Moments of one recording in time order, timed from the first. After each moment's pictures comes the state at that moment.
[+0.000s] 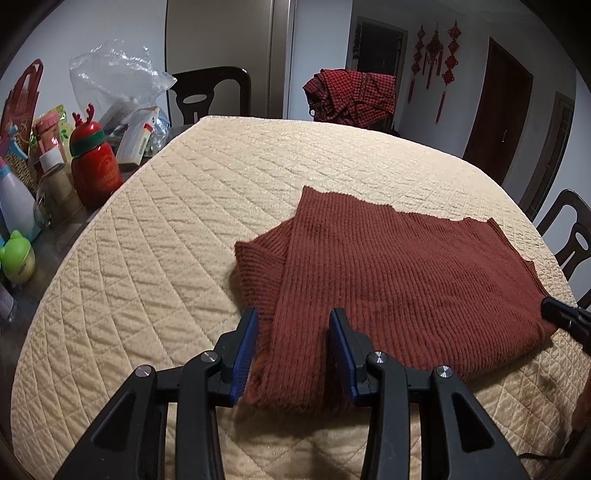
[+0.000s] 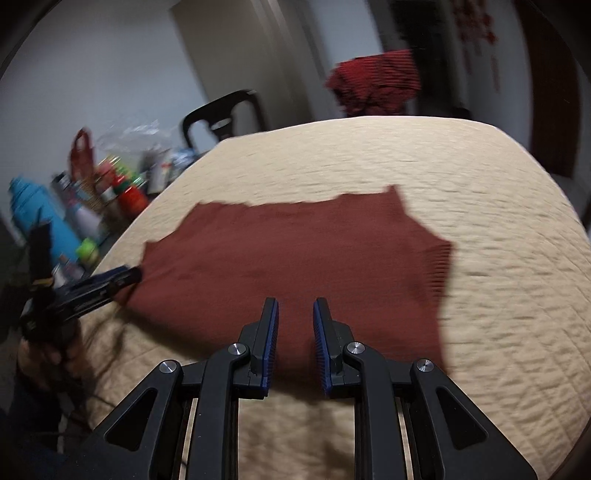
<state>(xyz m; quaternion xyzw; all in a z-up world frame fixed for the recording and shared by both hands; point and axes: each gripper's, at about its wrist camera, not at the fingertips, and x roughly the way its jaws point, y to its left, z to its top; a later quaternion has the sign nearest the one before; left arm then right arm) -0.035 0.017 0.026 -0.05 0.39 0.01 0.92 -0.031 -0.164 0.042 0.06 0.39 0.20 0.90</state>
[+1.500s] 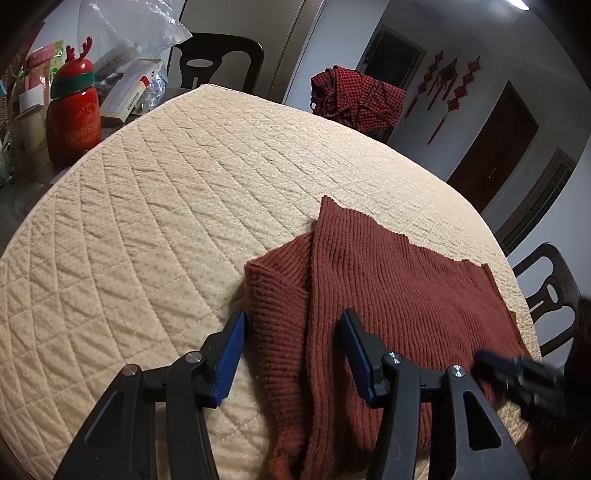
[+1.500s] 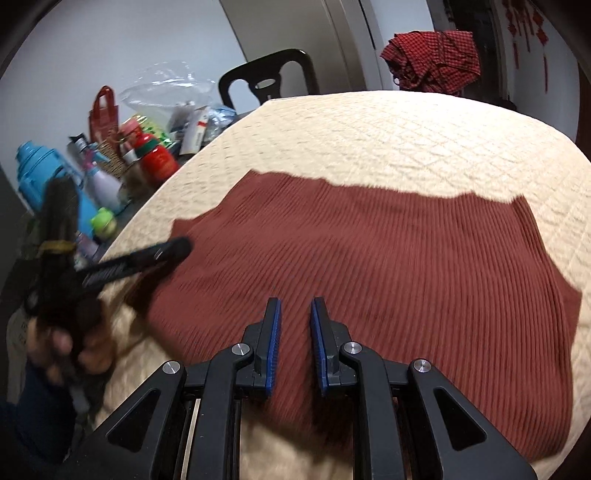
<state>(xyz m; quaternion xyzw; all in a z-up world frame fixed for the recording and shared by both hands) 0.008 0.060 0.008 -0.16 0.41 -0.04 0.90 0.002 -0.099 0.025 0.04 0.43 0.25 0.87</state>
